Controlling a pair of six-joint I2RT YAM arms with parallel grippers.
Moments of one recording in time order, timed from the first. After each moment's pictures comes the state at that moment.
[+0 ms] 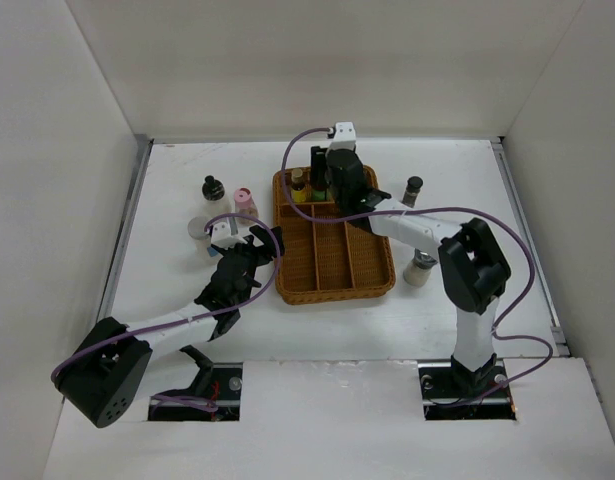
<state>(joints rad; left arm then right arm) -0.63 1.14 0.26 0.81 -0.51 -0.62 0.67 1.94 1.47 0.26 0.46 0.21</state>
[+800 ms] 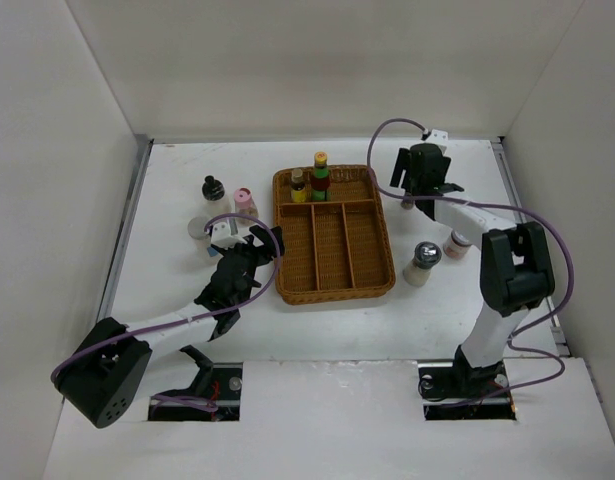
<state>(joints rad) -0.63 1.13 0.26 0.81 -0.51 -0.62 0.24 1.78 1.24 0.03 0.40 0.30</state>
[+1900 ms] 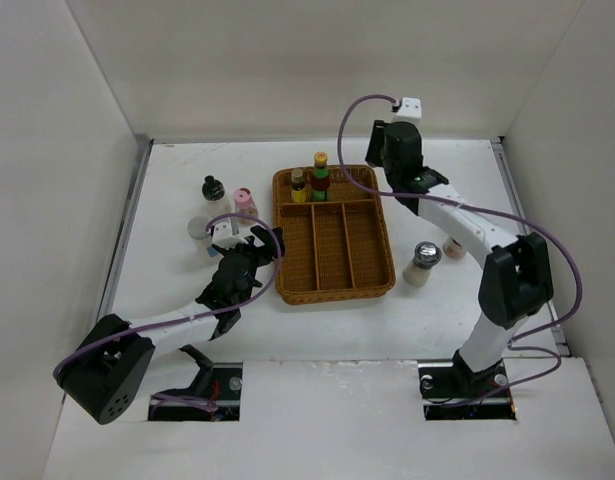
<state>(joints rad) -0.63 1.16 0.26 0.81 -0.51 -0.62 0.41 1.71 1.41 0.02 0.44 0.25</state>
